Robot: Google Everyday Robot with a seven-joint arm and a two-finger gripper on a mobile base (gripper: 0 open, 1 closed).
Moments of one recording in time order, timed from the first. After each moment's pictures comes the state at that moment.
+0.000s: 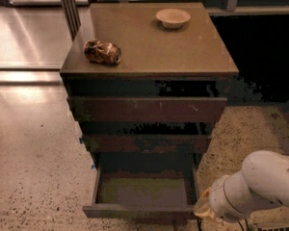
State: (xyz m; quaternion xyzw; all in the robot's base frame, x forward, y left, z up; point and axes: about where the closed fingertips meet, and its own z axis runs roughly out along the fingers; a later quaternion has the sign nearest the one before) arm 0.333 -0.159 0.619 -0.57 0.80 0.13 0.14
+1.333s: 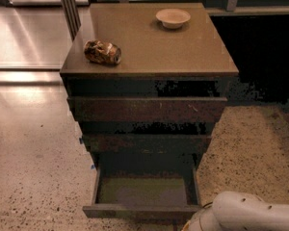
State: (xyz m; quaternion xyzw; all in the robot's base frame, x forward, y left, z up) arm 0.283 -0.122 0.469 -0.57 0.79 0.20 0.10
